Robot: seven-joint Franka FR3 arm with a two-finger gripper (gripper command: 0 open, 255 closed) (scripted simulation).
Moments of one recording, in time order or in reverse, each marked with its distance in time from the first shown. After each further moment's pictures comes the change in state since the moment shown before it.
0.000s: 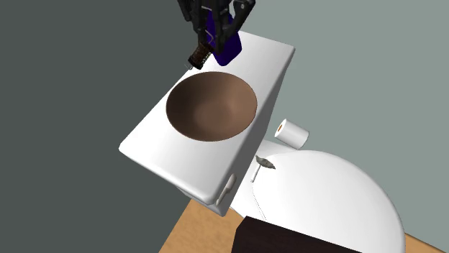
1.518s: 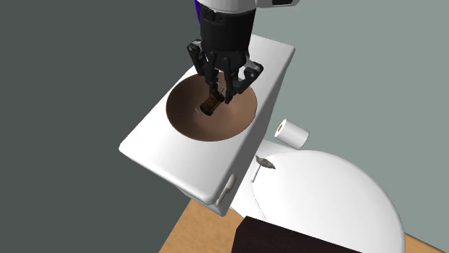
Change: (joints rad) arm -0.060 -0.250 -0.017 -0.456 0.140 0.239 -0.091
